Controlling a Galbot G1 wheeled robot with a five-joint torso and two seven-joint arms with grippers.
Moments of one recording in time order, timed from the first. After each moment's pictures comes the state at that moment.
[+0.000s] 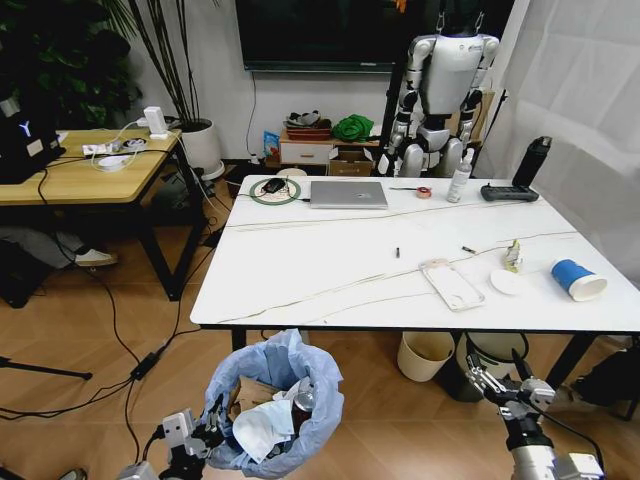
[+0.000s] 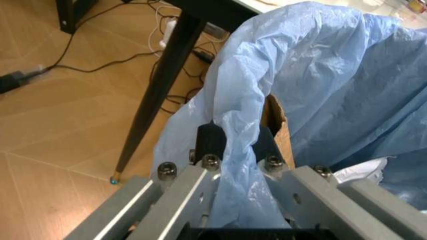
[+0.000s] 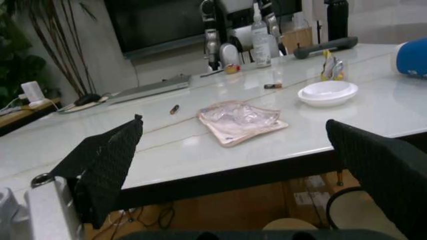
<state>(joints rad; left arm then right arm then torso) 1.95 -1.29 -0.51 -2.20 -0.65 0.10 -0.19 -1.70 1.53 0.85 1.89 0.46 0.26 -0.34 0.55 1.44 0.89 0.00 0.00</state>
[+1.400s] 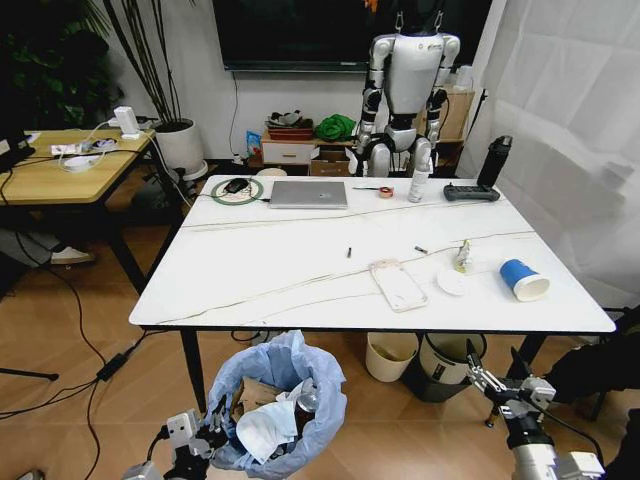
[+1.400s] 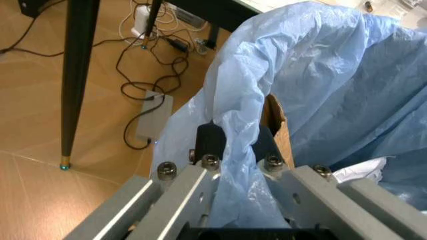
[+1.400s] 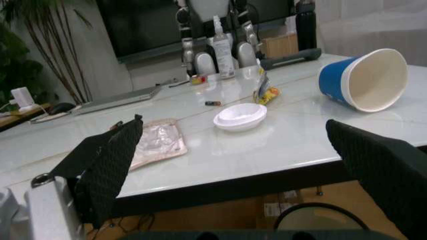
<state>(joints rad) 1.95 -1.30 -0.50 -2.20 -0.64 0.11 -0.19 -1.68 1.51 0.85 1.88 0.48 0.25 -0.37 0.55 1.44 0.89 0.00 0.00</state>
